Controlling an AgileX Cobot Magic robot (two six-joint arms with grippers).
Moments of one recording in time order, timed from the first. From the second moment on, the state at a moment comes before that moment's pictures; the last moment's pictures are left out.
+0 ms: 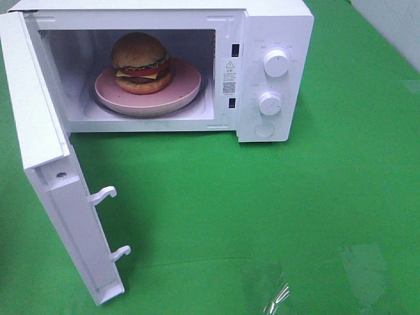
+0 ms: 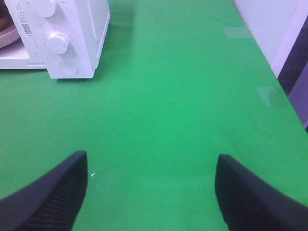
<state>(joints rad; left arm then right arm) 0.05 0.80 -0.17 -0.10 -0.37 0.05 0.05 0.00 -0.49 -0.08 0.97 0.09</state>
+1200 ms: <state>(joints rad) -0.17 1.38 -0.32 0.42 -0.70 -0.36 0.05 0.00 -0.49 -0.08 0.97 0.09</state>
